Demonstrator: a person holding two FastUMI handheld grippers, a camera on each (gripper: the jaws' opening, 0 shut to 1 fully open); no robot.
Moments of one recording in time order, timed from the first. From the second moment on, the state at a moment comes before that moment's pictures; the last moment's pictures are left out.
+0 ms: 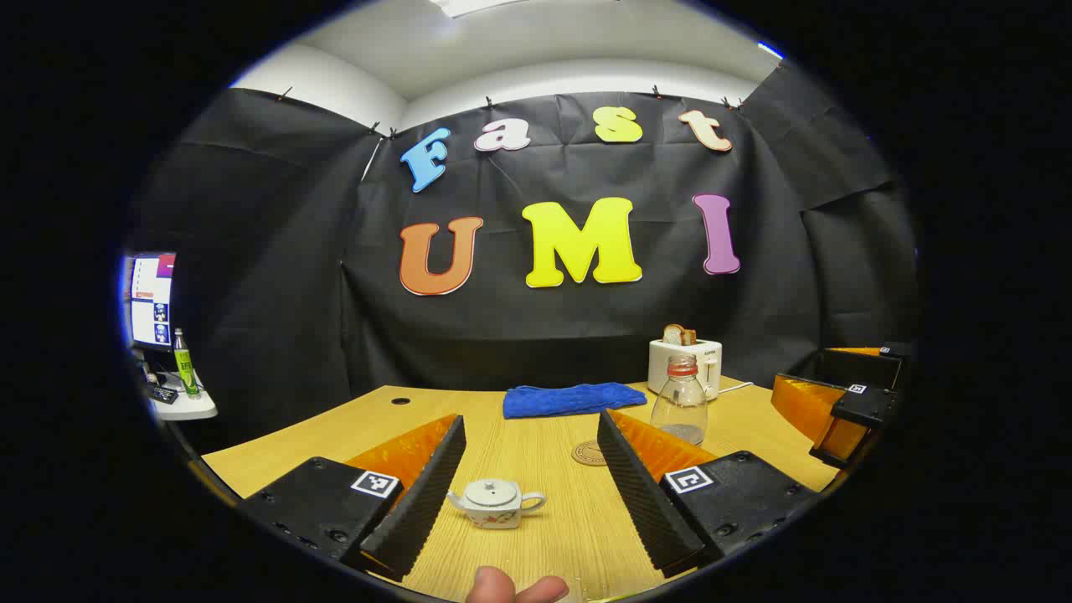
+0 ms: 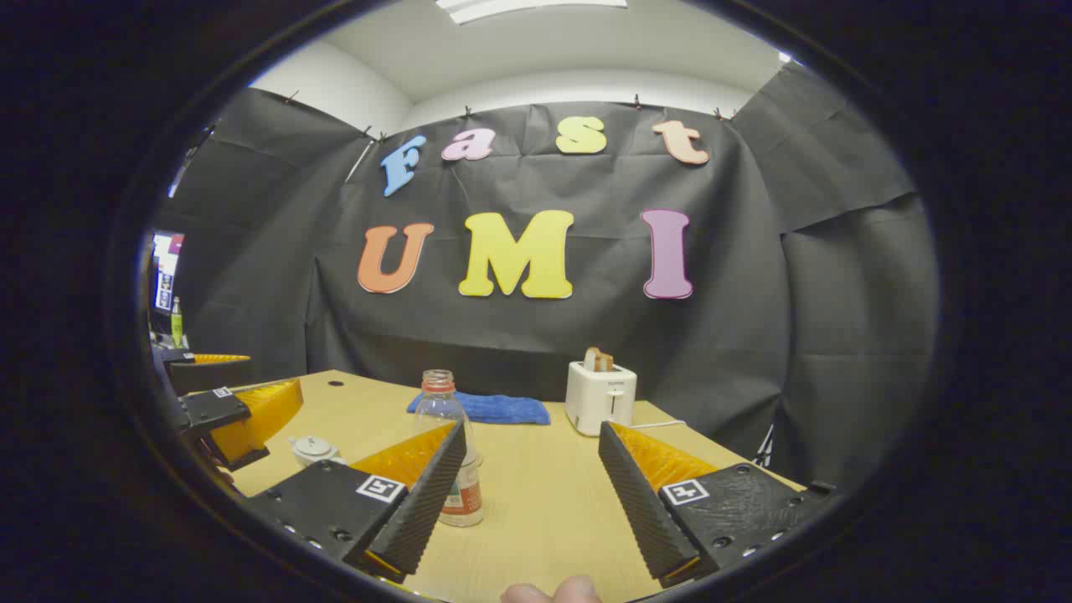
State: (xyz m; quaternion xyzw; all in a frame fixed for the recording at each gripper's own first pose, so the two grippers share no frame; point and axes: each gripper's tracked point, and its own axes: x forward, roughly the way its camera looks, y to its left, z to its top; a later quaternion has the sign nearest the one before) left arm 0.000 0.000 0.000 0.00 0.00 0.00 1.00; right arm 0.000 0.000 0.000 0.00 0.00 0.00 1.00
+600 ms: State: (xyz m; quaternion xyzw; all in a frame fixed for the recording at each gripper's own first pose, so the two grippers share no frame) left arm 0.004 0.008 -0.008 -0.01 0.01 0.01 1.00; right arm 0.006 0.005 -0.004 0.01 0.00 0.00 1.00
